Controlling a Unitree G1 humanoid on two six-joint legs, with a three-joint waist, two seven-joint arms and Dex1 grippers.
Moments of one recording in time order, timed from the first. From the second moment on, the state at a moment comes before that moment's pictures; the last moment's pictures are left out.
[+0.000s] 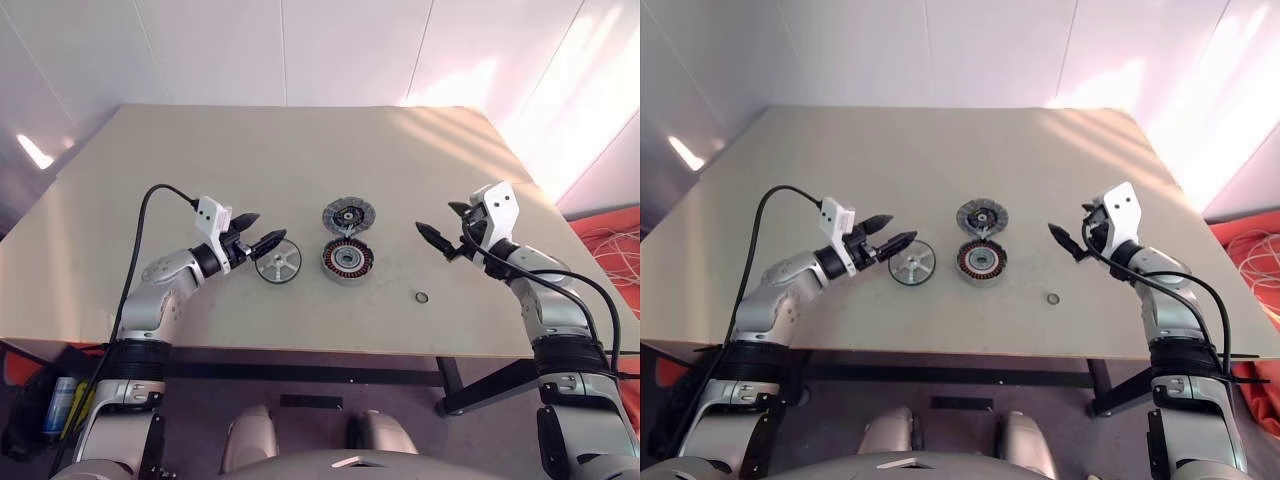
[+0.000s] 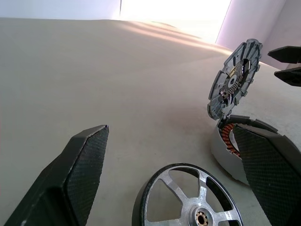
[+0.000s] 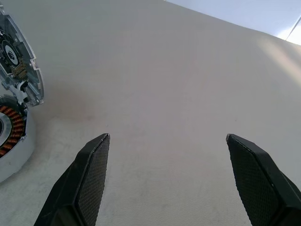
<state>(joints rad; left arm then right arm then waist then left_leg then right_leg) -0.37 0.35 0.08 0.15 -0.41 0.36 -0.76 -0.39 -0.55 -0.15 0.35 0.21 0.10 0.75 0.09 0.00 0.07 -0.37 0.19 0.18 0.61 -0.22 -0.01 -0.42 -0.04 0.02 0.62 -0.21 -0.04</state>
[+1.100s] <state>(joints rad) -0.37 0.37 0.08 0.15 -0.41 0.36 -0.76 -0.06 -0.67 -0.03 0.07 0.23 0.23 0.97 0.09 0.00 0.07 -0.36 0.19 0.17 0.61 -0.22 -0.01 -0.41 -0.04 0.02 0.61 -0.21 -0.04</state>
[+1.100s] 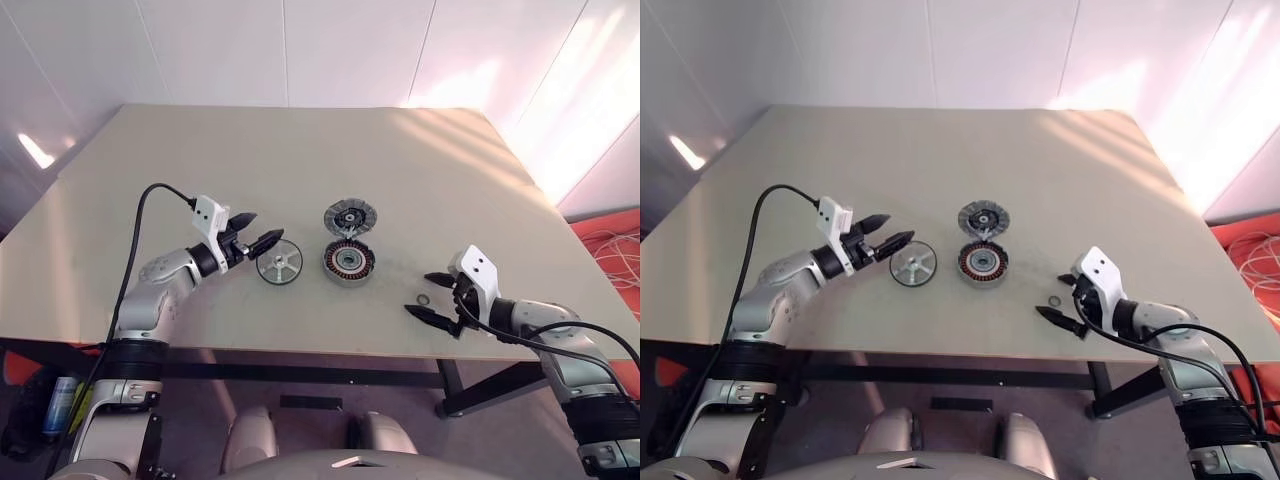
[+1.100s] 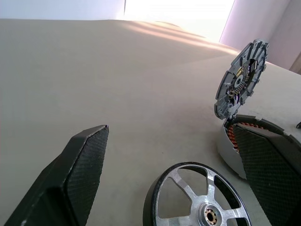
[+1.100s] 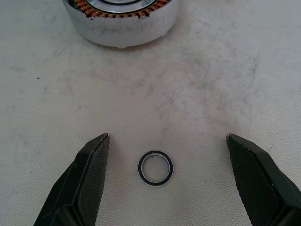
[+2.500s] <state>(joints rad) -0.39 0.37 0.08 0.15 -0.41 0.36 -0.76 -0.08 -0.67 -0.07 0.15 0.24 0.18 0.96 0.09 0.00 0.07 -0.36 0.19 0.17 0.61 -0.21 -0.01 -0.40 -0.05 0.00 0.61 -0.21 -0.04</state>
